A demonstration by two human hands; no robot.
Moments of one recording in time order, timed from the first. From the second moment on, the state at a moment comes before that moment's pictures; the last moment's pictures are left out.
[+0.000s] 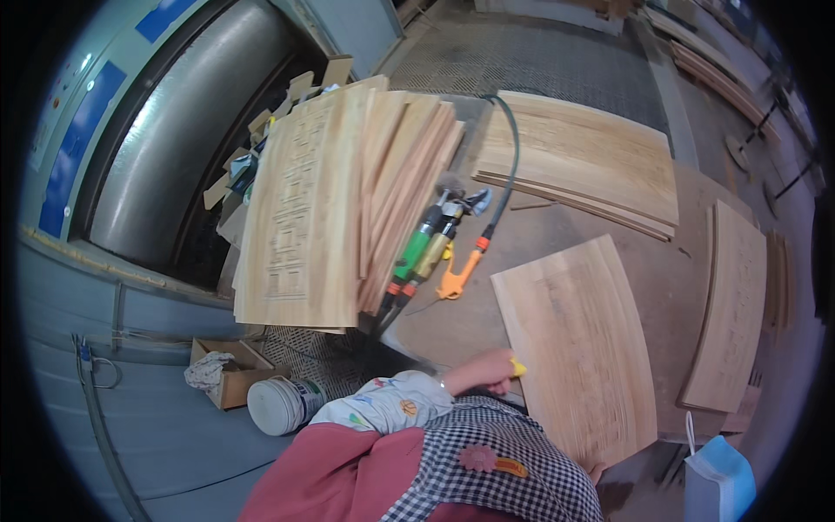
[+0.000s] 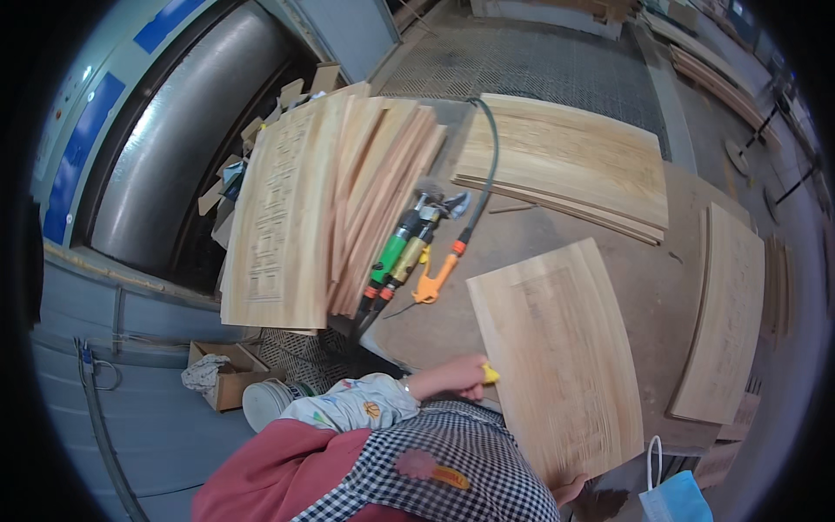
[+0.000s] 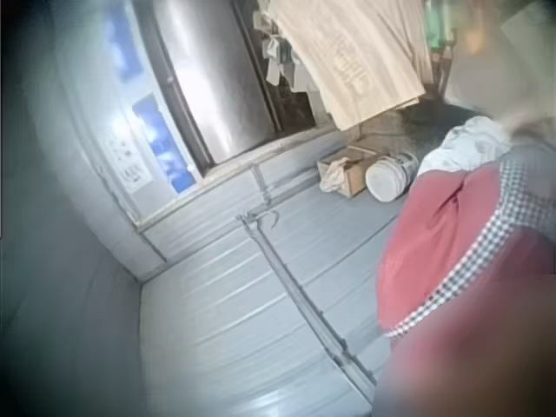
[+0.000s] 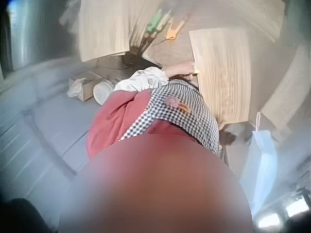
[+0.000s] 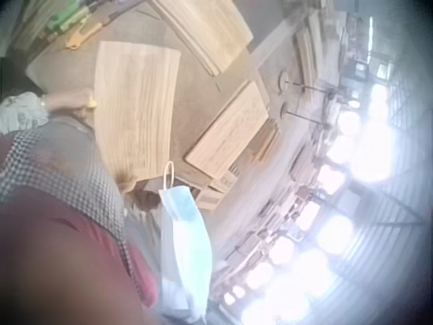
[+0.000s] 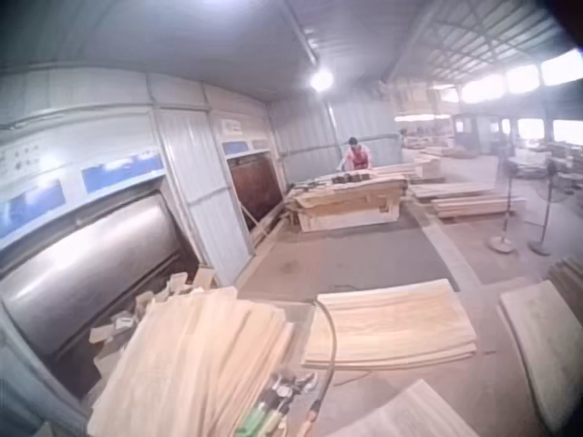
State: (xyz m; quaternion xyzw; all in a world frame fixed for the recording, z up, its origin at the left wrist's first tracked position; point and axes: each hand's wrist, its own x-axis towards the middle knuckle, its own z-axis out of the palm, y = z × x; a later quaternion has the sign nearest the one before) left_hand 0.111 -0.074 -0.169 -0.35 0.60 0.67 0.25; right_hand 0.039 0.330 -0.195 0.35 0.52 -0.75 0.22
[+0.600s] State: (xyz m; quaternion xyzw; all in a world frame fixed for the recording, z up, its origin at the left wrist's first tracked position) left_hand 0.603 -0.223 -0.183 -0.55 0.39 0.73 -0.08; right_hand 0.144 0.059 -0.175 -0.19 0.92 -0.34 0.06
